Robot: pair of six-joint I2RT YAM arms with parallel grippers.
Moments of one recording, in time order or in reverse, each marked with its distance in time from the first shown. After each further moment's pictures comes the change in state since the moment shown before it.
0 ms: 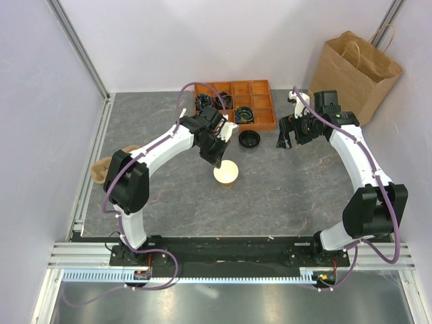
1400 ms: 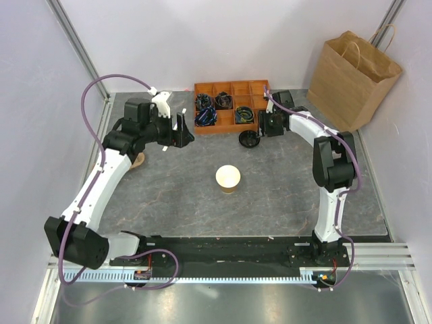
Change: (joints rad) left arm 0.346 -0.581 -0.273 0.255 0.074 -0.185; right arm 0.161 0.555 0.211 0.338 0.264 0.360
